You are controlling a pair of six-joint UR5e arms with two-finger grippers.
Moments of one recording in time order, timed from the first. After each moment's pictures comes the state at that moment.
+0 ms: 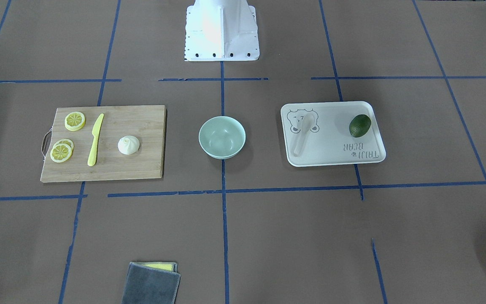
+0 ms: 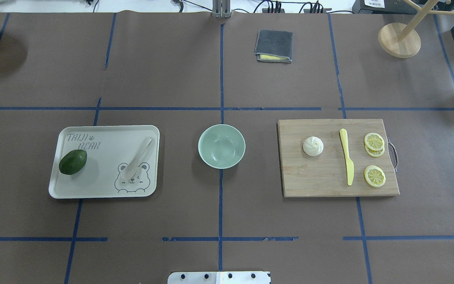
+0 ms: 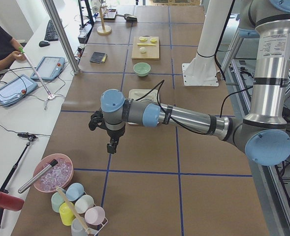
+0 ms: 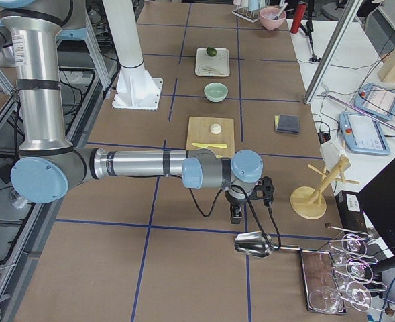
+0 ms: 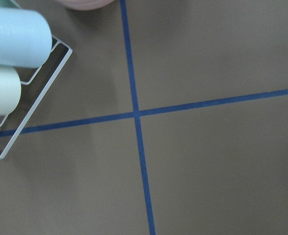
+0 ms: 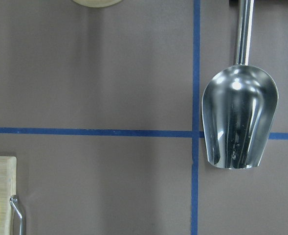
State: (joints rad) left arm -1.50 -1.61 -1.76 -1.57 -2.36 0.06; right arm 1.54 -1.50 1.59 -1.54 2.44 0.11
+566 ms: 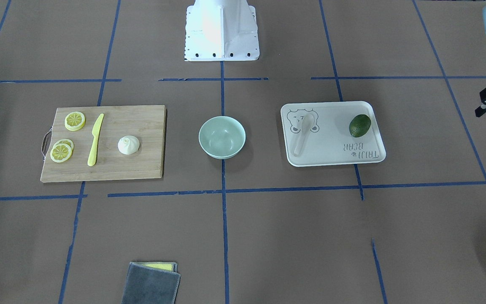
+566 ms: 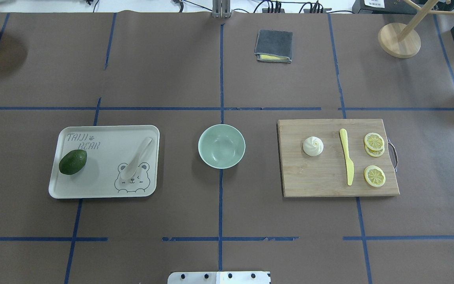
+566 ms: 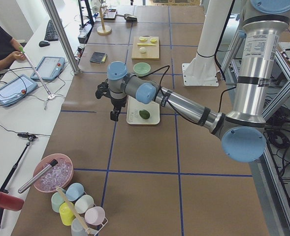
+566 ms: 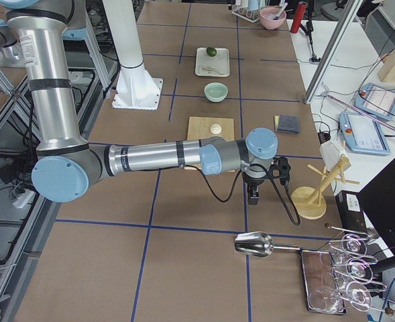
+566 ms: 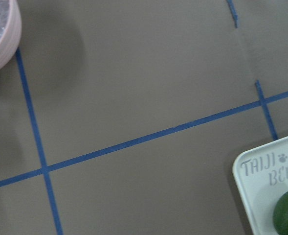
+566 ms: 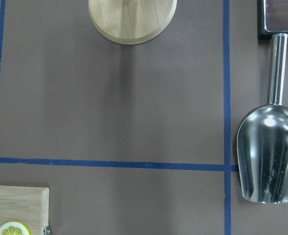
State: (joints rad) left arm -1.25 -1.69 -1.90 -1.63 -2.35 -0.28; right arm 1.49 -1.43 1.57 -1.49 2.44 0.22
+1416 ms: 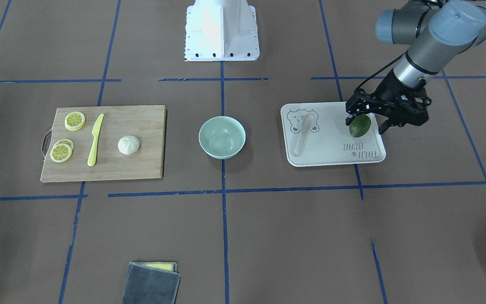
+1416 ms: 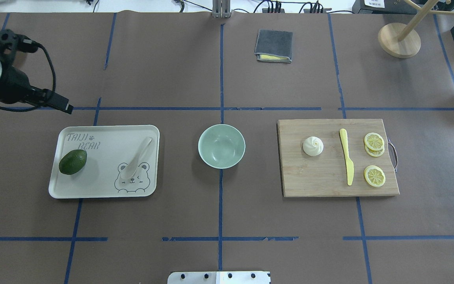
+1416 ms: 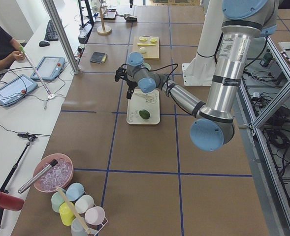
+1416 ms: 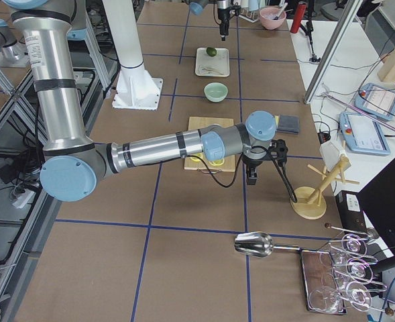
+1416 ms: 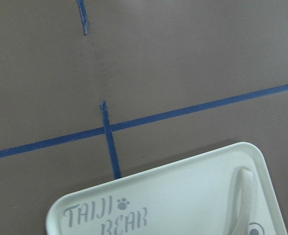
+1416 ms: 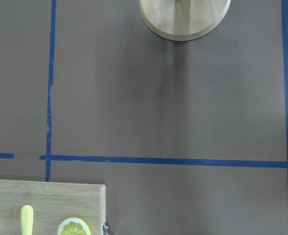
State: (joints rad) left arm -0.85 -1.79 -1.89 -1.93 -2.10 -0.84; right arm 1.42 -1.42 1.68 -1.48 2.49 0.38
